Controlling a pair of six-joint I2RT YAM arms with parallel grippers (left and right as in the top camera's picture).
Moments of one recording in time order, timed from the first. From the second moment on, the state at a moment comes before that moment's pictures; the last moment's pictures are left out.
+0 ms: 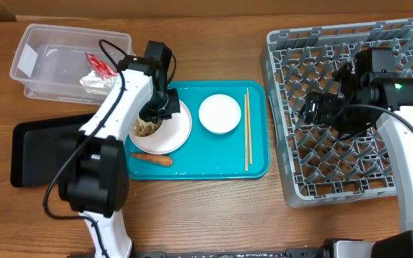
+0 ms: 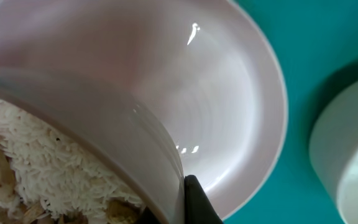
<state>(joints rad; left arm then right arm) -0.23 2.02 1.58 -1.08 0.06 -0.39 -0.03 1.51 1.42 -1.23 -0.25 0.17</state>
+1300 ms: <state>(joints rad) -0.23 2.11 1.62 -1.09 0.08 -0.40 -0.03 1.51 1.42 -1.23 -0.25 0.17</state>
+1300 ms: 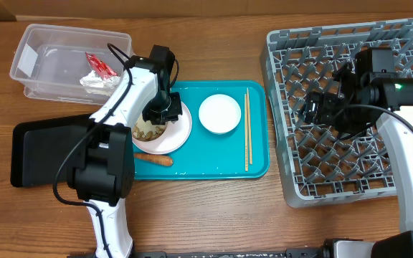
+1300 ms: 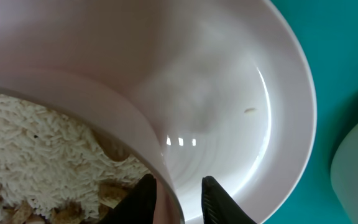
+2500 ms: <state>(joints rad) -0.29 2.10 1.62 -1.14 0.00 -0.39 -0.03 1.51 1.42 -1.23 -0.25 0.17</state>
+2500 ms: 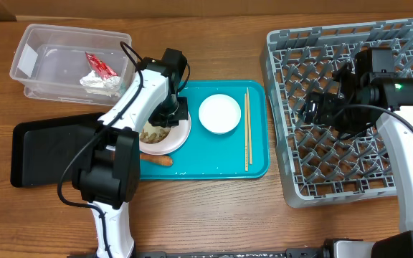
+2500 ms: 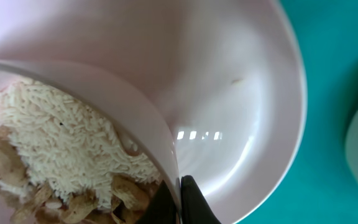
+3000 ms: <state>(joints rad) -0.24 1.87 1.66 -1.35 -0.01 -0.42 -0.03 1.51 1.42 -1.24 -0.25 0.17</state>
